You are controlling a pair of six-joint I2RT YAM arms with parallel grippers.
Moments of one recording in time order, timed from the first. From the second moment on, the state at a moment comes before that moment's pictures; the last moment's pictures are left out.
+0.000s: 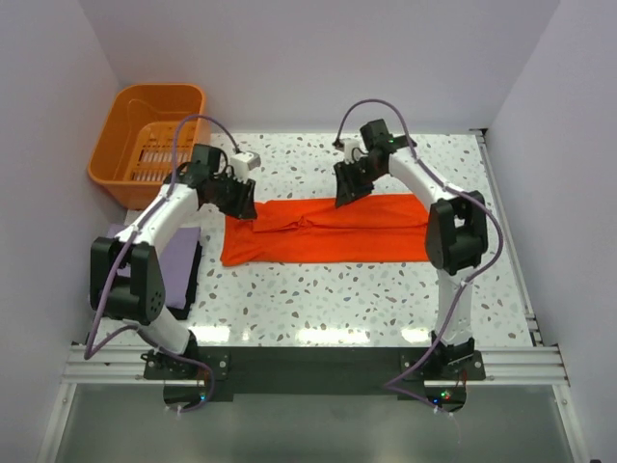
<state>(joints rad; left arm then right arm) -0.14 1.65 1.24 -0.61 0.50 0.19 0.36 2.13 1.82 -0.85 -0.53 -0.03</state>
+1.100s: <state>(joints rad) -0.25 2.38 2.02 -0.74 0.16 0.33 0.25 1.85 1.30 -1.08 -0.11 -0.60</state>
